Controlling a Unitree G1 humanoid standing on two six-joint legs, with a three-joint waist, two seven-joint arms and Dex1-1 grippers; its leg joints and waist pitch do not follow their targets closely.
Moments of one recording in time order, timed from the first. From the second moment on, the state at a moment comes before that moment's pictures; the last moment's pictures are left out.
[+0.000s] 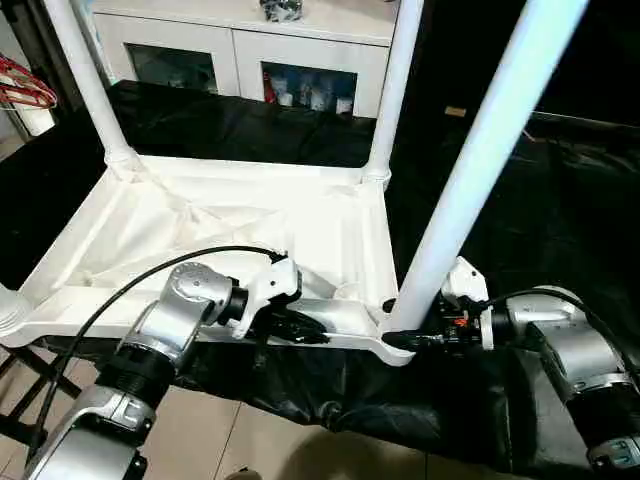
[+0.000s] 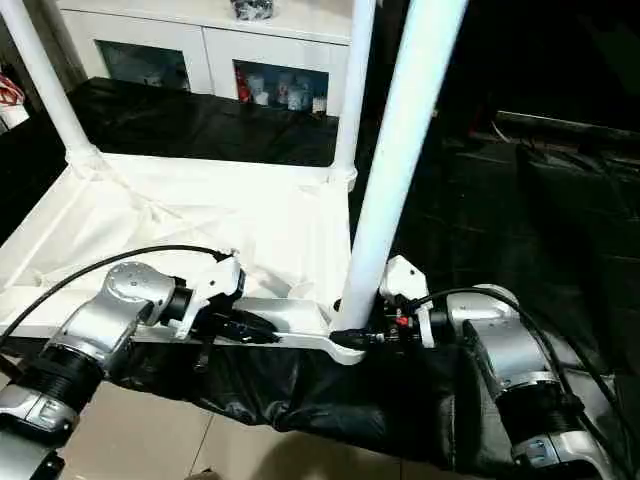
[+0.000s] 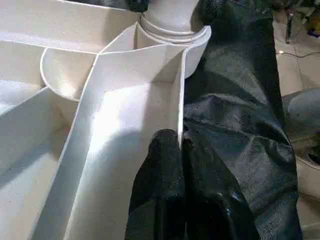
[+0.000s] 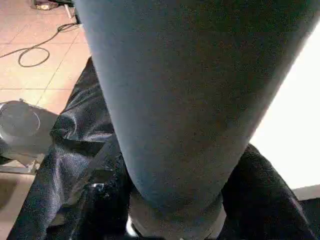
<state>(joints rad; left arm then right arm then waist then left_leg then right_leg) -0.54 0.37 -0.29 0.53 -0.01 0.11 -1.39 -0.37 -0.47 0.17 0.40 0.16 0.07 1.36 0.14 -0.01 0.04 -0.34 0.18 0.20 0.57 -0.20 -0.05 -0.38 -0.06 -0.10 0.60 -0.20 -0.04</state>
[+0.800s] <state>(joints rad) -0.54 0.19 -0.22 0.56 0.07 0.23 -0.94 -0.44 -0.12 -0.01 0.57 0.07 0.11 0.54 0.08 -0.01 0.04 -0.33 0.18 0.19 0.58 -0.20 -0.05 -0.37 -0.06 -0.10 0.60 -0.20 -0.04</state>
